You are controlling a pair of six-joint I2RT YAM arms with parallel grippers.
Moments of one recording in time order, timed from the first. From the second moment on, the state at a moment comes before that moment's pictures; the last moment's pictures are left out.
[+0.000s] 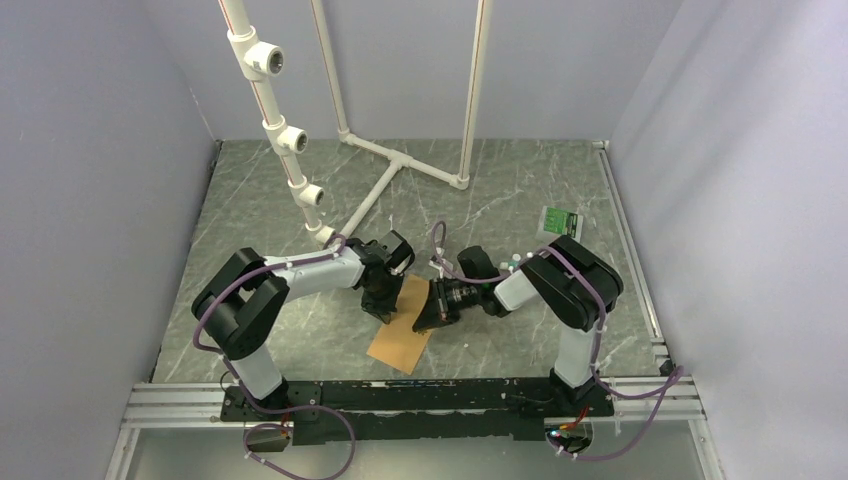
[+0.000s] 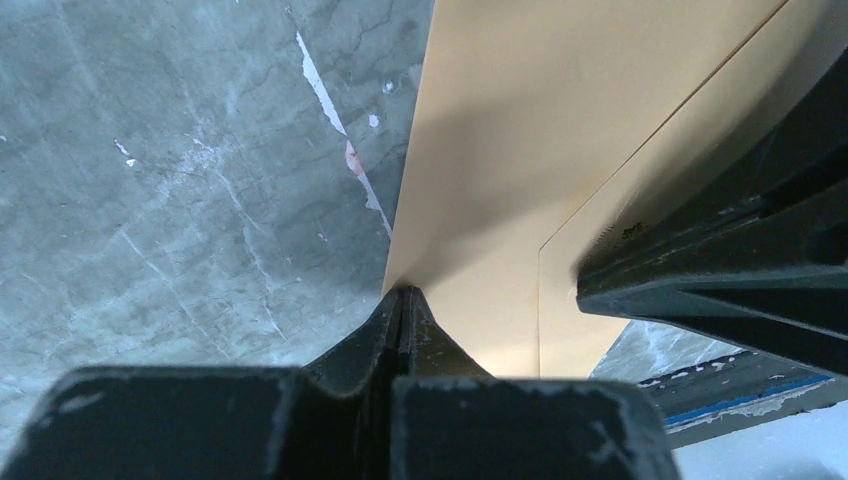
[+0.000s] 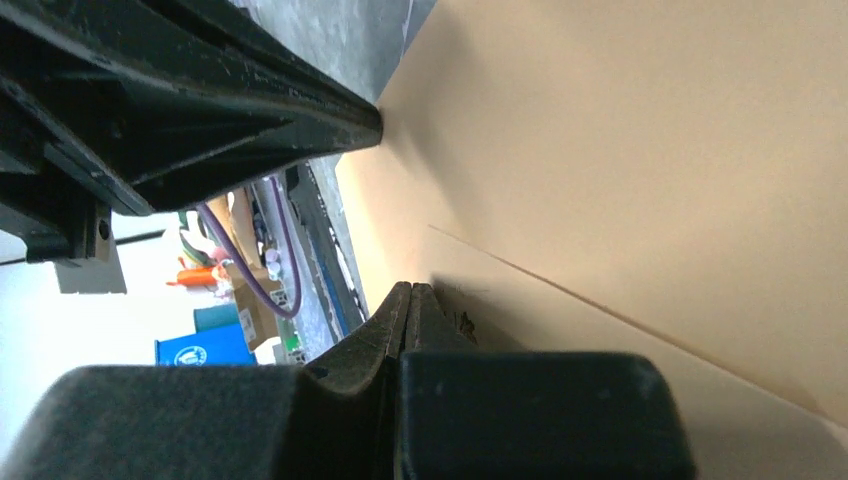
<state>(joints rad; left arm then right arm) -0.79 1.71 1.00 -0.63 0.08 -0.54 0.65 1.88 0.57 0.58 -0.90 0.77</state>
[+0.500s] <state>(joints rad) -0.79 1.70 0.99 -0.63 0.08 -0.55 0.67 1.81 0.56 0.44 -0.85 0.73</state>
